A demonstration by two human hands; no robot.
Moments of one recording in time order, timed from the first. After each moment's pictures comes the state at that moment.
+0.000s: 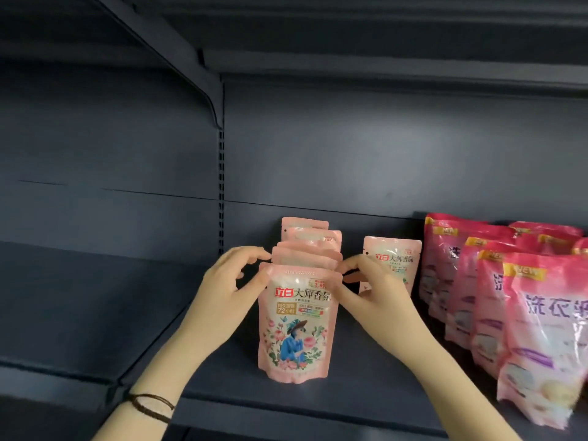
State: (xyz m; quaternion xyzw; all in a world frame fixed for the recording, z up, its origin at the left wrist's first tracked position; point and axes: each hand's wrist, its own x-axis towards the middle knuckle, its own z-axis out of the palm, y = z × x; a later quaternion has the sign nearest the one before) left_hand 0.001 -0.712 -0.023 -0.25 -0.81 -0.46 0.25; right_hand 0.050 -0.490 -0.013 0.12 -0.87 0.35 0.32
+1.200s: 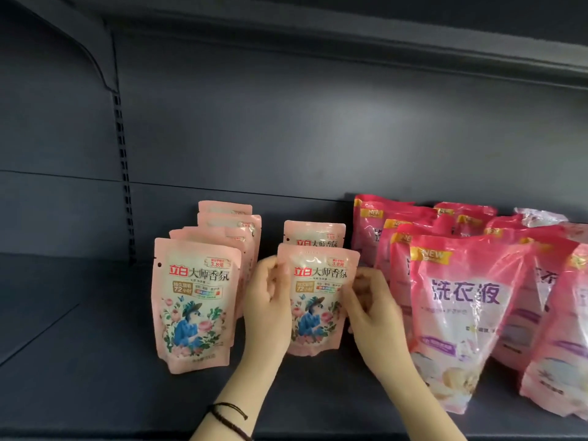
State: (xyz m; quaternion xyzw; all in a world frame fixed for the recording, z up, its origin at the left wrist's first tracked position) left_hand 0.002 -0.504 -0.065 -0.19 -0.66 -0.70 0.20; right_hand 0.057 -0.372 -0.068 -0.01 -0.80 0.46 0.39
